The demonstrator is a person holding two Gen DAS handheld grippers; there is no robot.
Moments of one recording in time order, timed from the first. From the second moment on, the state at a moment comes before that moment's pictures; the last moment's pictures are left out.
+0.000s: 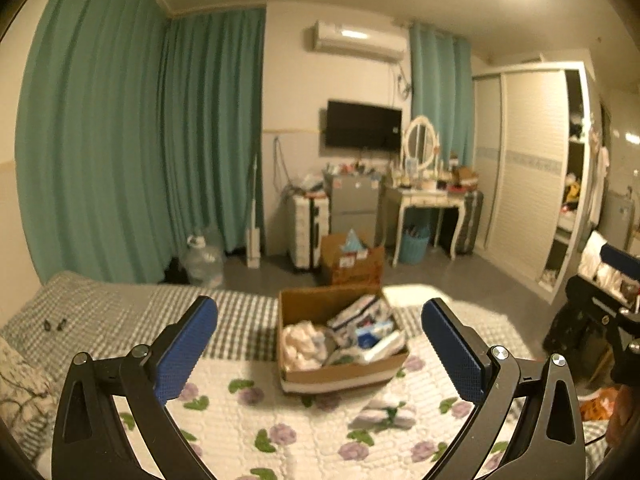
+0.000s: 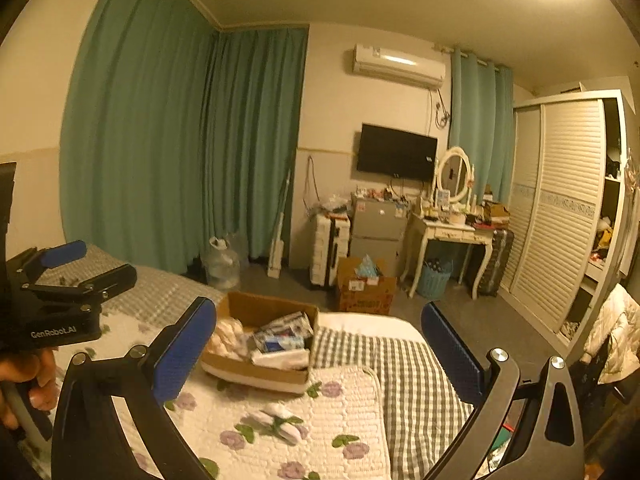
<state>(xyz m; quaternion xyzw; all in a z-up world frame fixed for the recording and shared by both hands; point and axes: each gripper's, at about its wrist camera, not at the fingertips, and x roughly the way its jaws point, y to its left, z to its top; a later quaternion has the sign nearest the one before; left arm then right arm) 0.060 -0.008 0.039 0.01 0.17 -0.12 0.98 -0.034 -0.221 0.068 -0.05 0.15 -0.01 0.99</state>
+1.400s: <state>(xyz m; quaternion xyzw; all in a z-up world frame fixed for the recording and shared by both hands) 0.213 -0.113 -0.197 0.06 0.41 -0.23 0.88 0.161 -0.242 -0.272 -0.04 0.52 0.10 0.85</state>
